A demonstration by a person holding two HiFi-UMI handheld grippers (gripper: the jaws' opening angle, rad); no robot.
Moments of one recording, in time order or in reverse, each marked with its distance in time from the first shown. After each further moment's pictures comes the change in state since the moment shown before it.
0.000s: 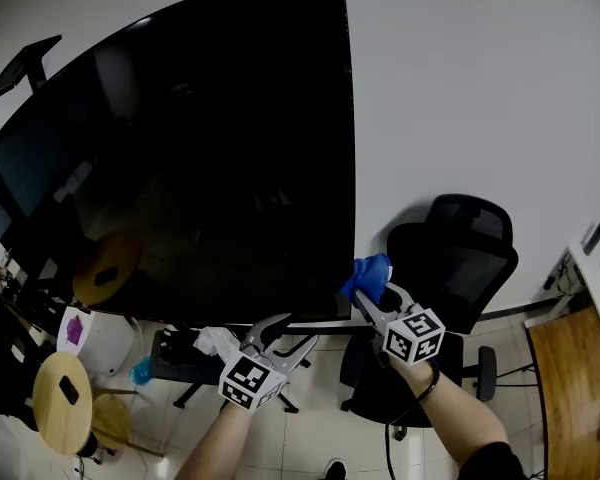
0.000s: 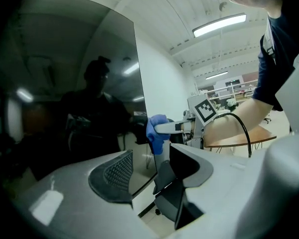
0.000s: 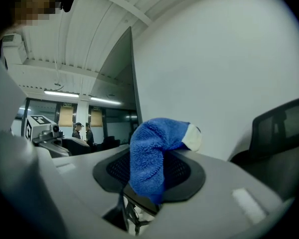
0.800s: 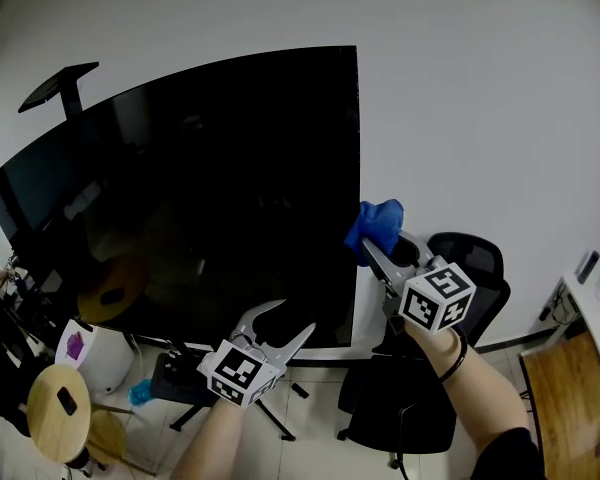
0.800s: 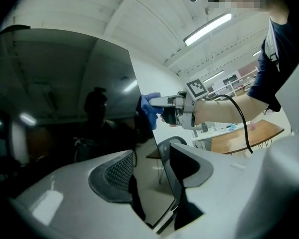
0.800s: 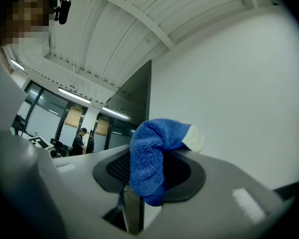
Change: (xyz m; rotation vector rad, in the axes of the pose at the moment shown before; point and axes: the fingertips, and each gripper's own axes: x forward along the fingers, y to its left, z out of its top) left arm -0.031 0.026 0.122 0.130 -0.145 0.069; right arm 0.000 0.052 0.232 -0.203 -0.213 0.071
